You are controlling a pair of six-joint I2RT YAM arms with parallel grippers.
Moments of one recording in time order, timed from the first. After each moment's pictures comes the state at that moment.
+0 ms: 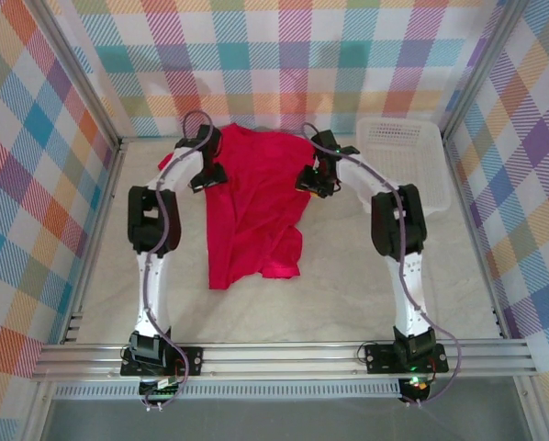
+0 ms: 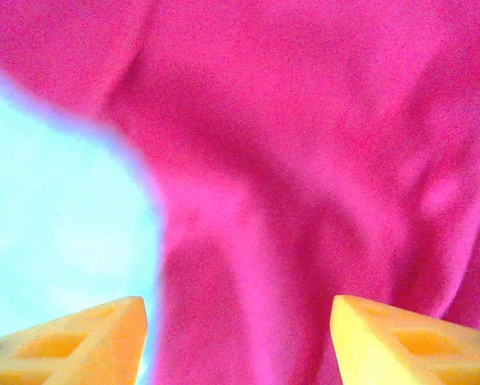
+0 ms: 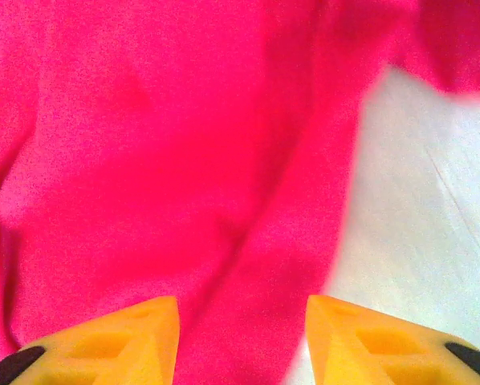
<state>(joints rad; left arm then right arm) -0.19 2.27 1.95 -0.93 -0.15 -0.52 0.39 2.23 1.85 -0.76 -0.24 0.59</state>
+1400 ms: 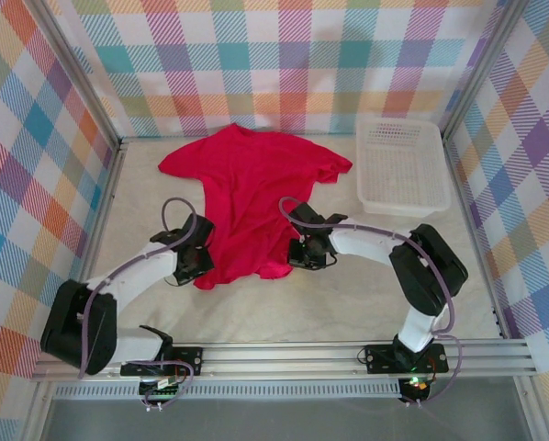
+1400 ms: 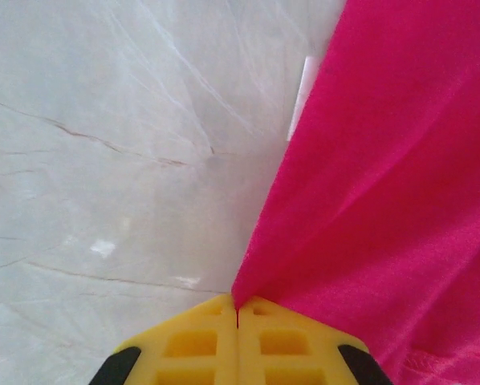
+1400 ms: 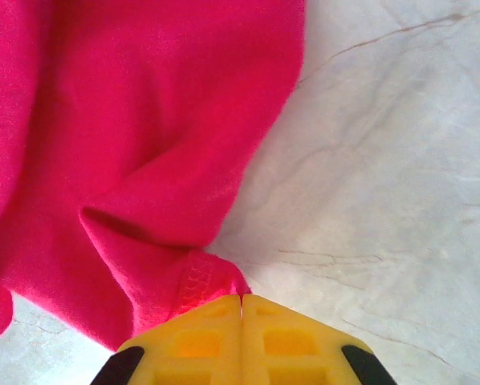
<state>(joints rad) -0.38 1.28 0.73 -0.76 -0.16 -0.81 0.75 1.73 1.06 -0.57 -0.16 0.83</state>
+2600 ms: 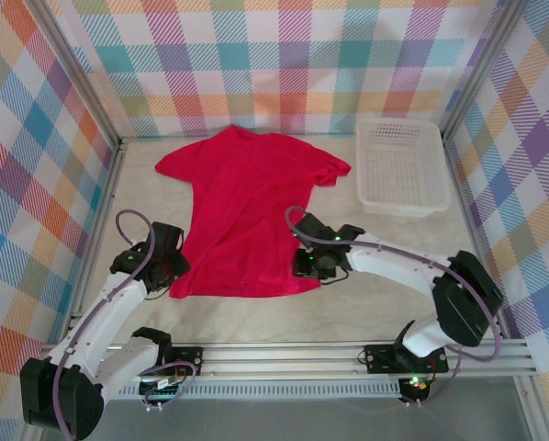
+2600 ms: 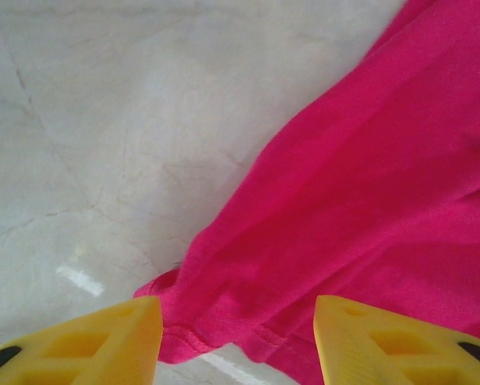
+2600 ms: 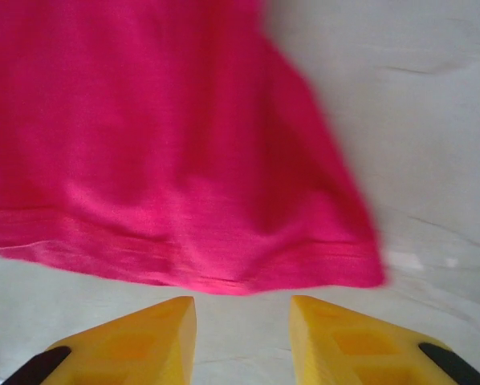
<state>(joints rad) -0.26 0.93 0.69 -0.91 -0.22 -0.86 0.87 1.52 1.01 -0.69 -0.06 0.84</state>
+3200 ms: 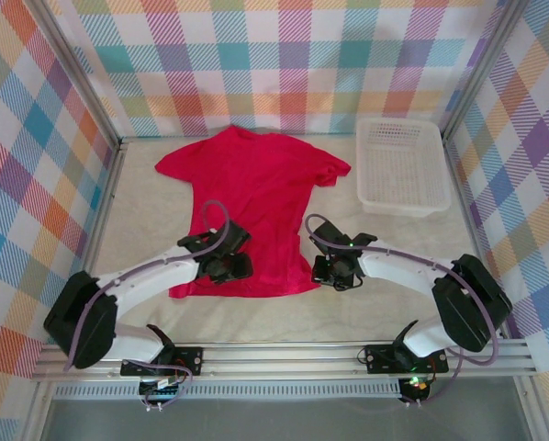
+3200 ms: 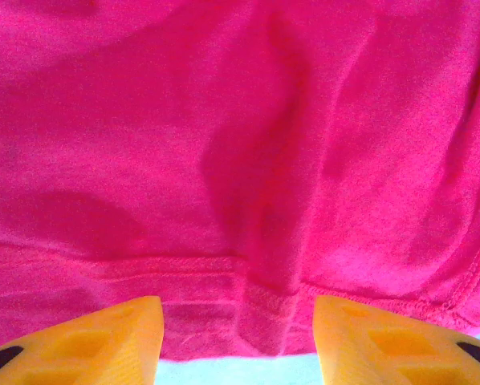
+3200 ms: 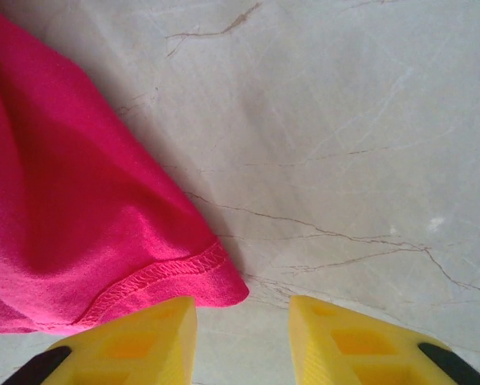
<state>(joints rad) -0.72 1.38 0.82 -0.65 -0.04 -0.88 0.75 1.44 0.79 -0.65 -0.05 0.89</state>
